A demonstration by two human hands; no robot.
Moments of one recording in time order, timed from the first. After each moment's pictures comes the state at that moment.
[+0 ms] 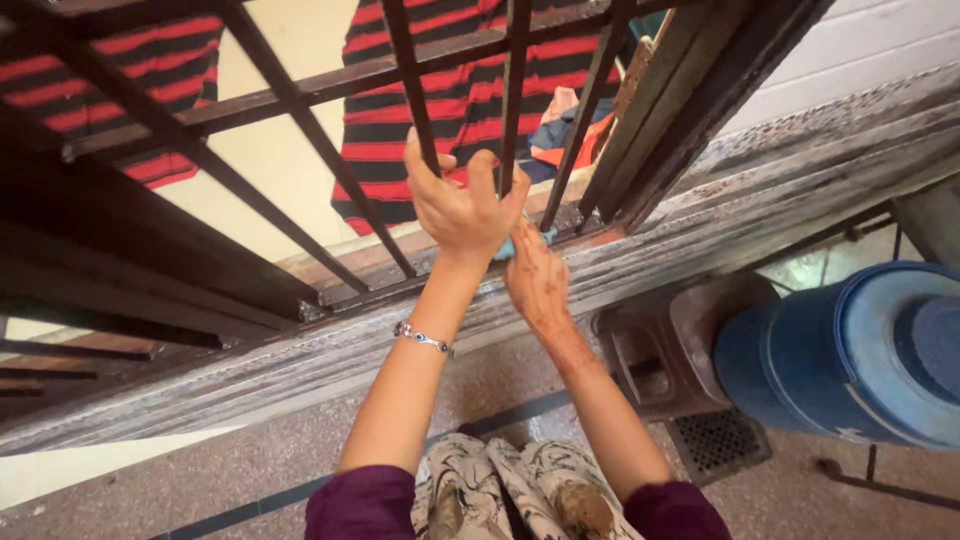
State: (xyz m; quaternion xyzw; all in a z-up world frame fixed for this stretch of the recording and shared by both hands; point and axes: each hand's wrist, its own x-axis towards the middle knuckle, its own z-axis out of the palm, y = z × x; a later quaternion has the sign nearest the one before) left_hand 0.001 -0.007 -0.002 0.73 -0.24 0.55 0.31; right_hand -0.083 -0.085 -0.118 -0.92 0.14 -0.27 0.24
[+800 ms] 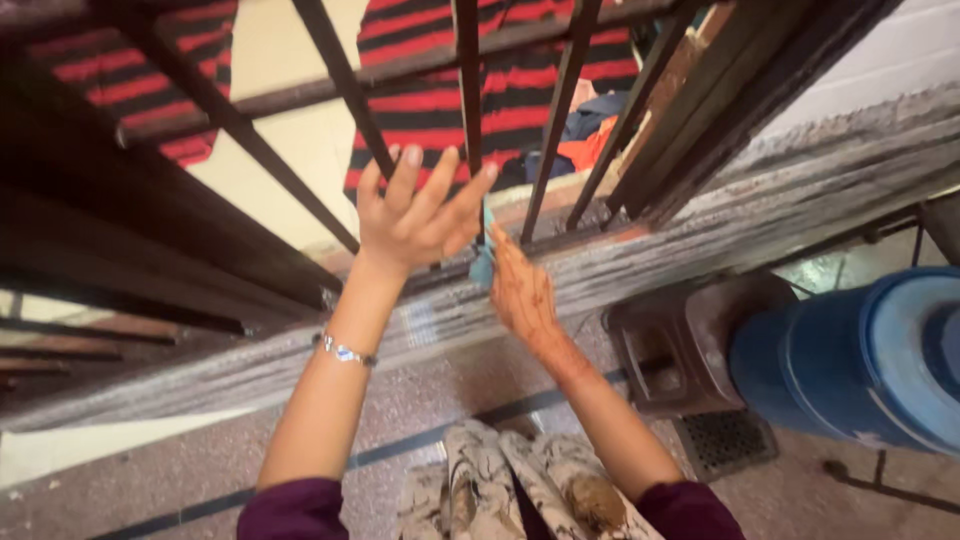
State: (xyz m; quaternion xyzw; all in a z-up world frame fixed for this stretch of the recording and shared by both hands) left_hand 0.039 0.112 0.014 0.67 -0.46 0.58 0.09; right_hand -0.086 -0.031 -0.128 -0.92 0.07 -0.26 0.28
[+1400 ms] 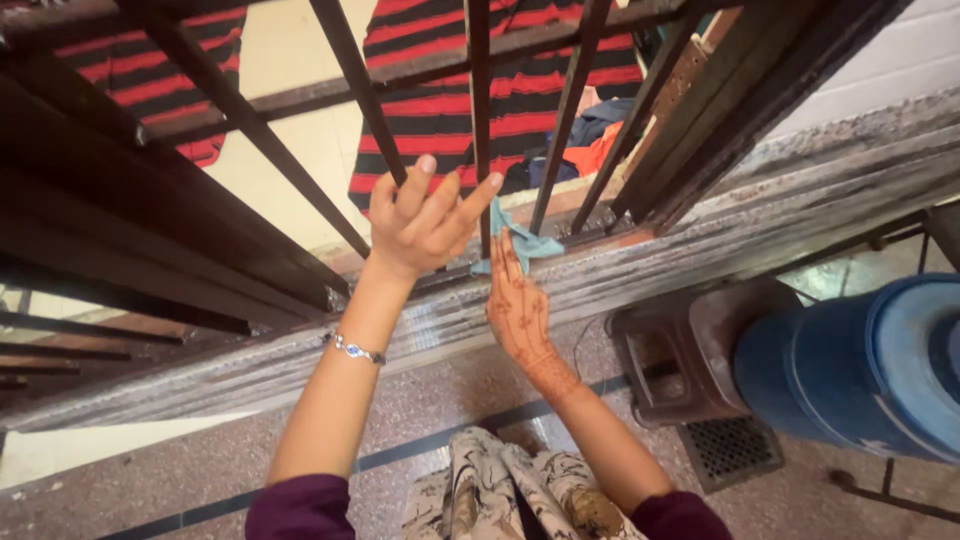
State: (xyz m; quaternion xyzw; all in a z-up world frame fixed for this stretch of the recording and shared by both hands) left_hand 0.037 0.110 0.011 0.65 -0.47 0.58 0.13; right_hand -0.087 -0.012 -0.120 -0.95 0.11 -0.19 0.24
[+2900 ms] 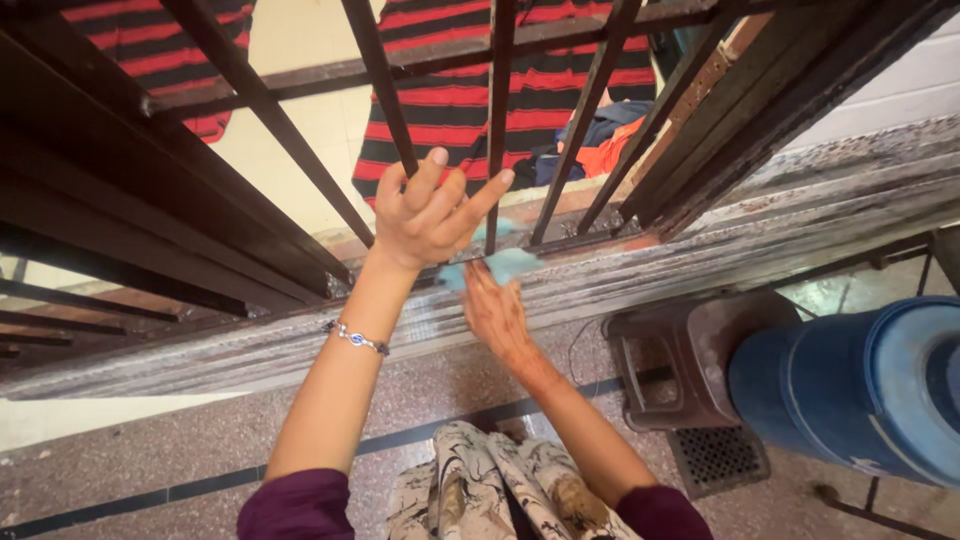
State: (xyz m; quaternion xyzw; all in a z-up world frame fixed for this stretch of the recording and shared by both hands) left_hand 0.035 0.112 0.015 0.65 -0.47 0.59 0.10; right_hand -0.077 0.000 -0.226 -0.94 -0.01 -0.24 0.24
